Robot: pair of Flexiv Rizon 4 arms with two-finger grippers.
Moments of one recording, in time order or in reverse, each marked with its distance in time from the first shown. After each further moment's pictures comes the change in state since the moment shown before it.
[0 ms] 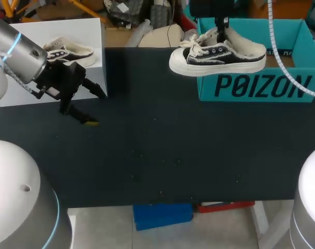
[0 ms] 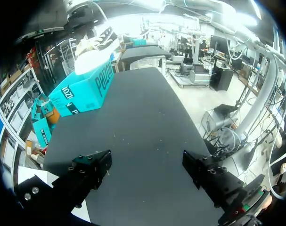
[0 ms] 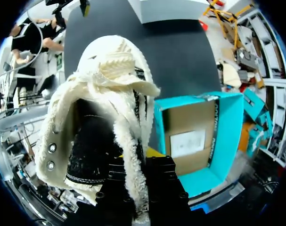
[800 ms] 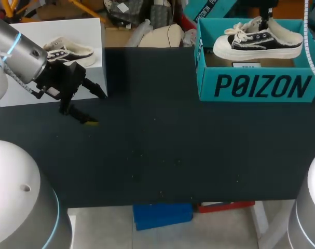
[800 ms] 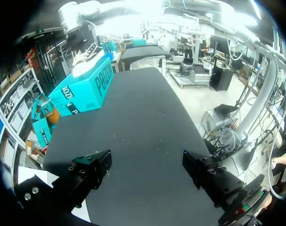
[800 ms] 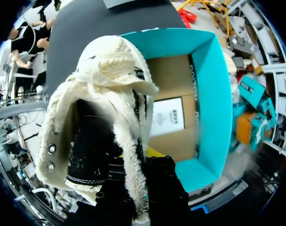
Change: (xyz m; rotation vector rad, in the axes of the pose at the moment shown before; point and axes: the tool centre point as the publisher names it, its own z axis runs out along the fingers) left arm 0.000 0.000 0.000 0.000 0.000 0.000; right arm -0.152 -0.115 0.064 -0.021 0.013 0.039
